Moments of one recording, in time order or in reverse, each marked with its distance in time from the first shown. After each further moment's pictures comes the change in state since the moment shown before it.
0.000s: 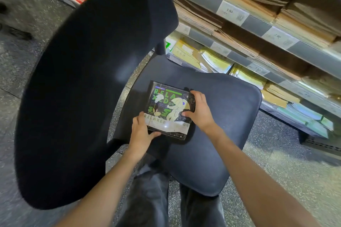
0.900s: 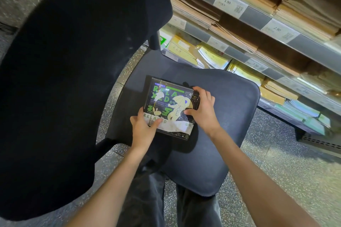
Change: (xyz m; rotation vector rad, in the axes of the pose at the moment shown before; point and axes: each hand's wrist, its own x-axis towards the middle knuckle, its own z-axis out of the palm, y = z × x) left_hand 0.002 0.021 0.017 -0.311 0.076 -0.078; right_hand -0.016 0.001 -0.015 0.107 0.090 0.022
